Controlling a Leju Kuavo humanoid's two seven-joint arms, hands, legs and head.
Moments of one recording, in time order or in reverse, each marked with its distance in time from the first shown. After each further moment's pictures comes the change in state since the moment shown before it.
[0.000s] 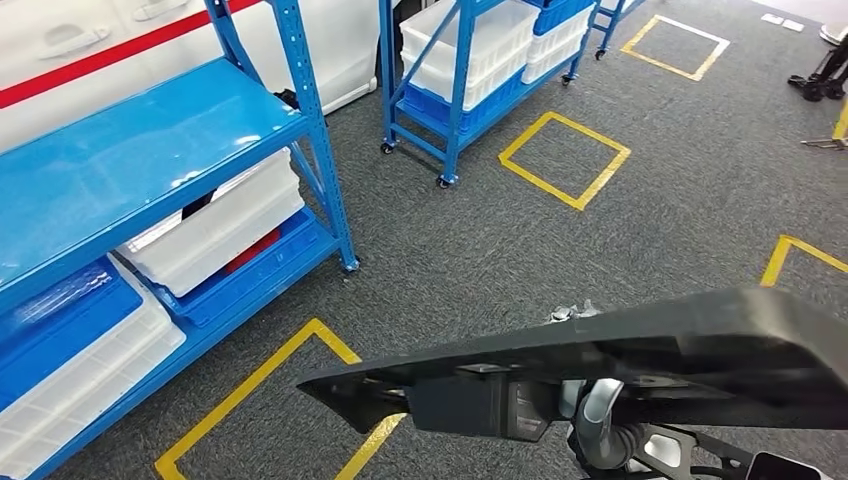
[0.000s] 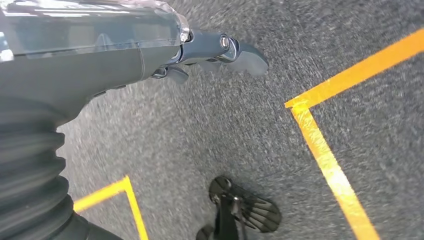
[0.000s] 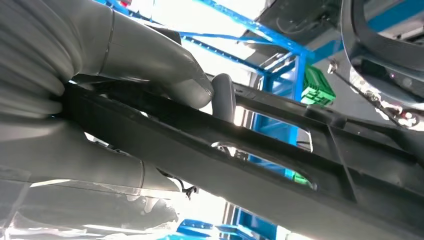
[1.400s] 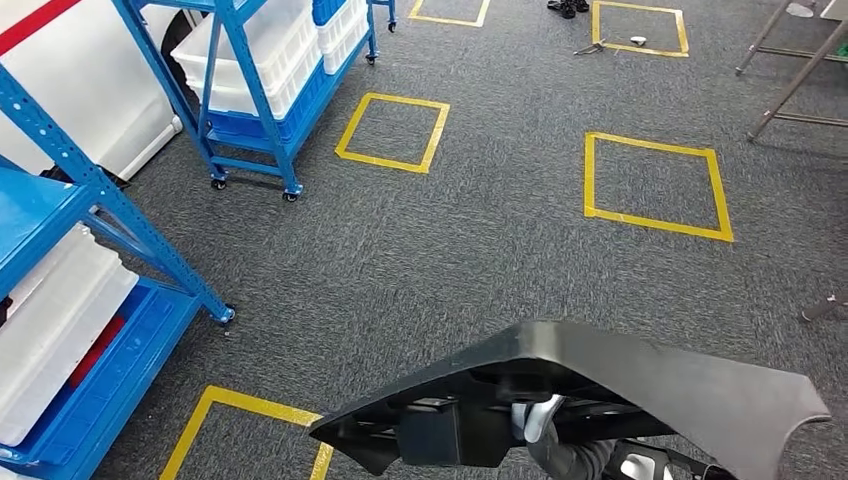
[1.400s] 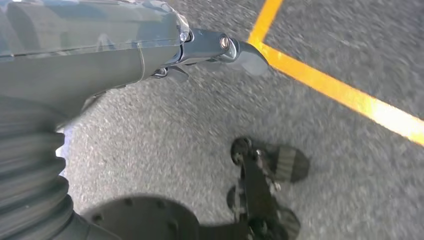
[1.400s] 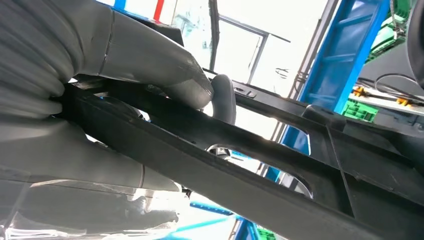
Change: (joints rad) left arm -0.021 -0.110 -0.027 0.008 -0.034 0.009 0.046; right arm 0.032 -0.107 0.124 0.037 0.061 -0.094 0.001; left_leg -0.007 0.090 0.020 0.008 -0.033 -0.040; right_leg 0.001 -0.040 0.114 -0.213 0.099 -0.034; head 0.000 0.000
